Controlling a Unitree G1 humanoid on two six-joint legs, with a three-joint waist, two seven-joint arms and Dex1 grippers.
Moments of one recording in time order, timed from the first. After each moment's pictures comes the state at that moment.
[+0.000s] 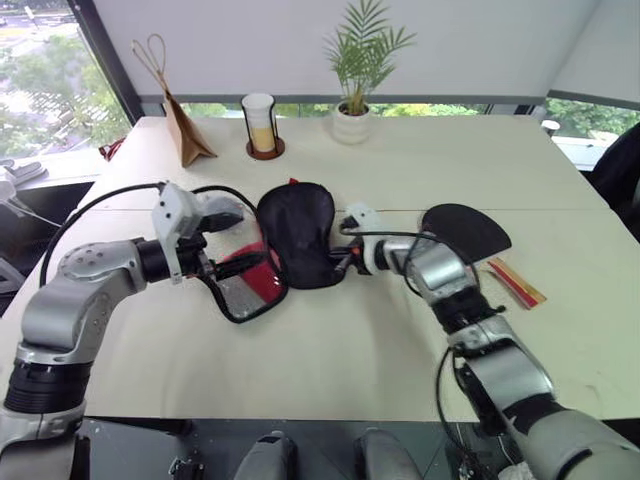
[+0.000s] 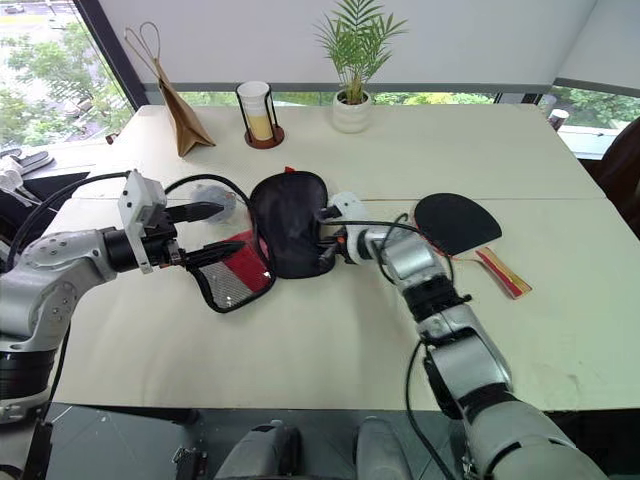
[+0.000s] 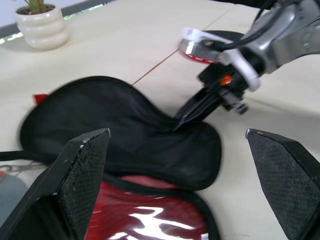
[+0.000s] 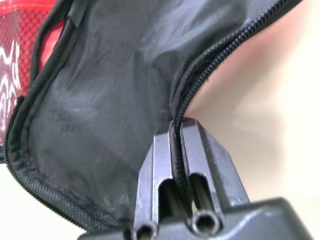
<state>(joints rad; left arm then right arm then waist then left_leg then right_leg) -0.40 0.75 0.13 -0.22 -0.56 0.58 -0.92 -0.80 -0.37 0.26 0.35 0.08 0.75 0.83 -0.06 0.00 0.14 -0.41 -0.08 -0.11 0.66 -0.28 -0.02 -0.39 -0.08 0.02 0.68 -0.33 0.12</state>
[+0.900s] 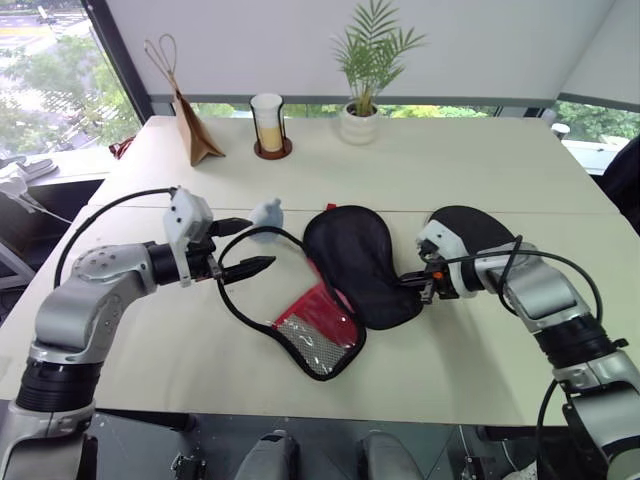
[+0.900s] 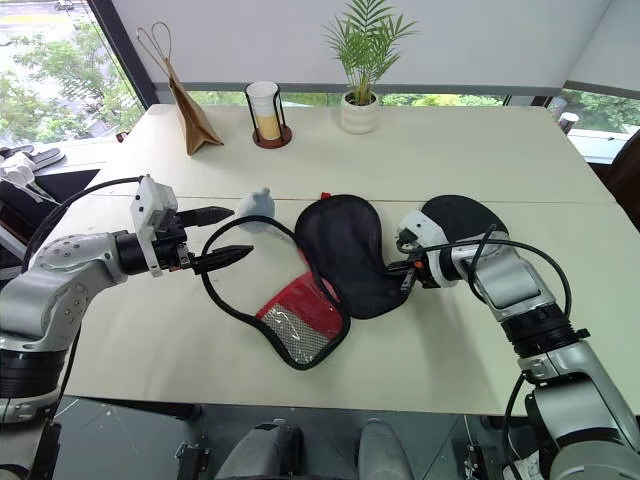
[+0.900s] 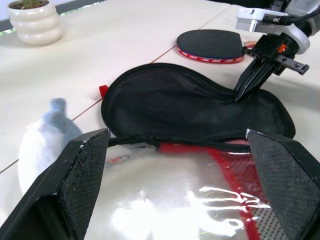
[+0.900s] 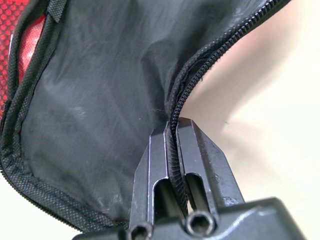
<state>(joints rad) -0.40 0.72 0.10 -0.21 -0.56 0.58 -0.93 -0.62 -0.77 0.26 0.15 0.13 0.68 1.08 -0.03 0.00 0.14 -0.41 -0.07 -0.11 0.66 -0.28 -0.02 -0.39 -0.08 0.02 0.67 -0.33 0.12</state>
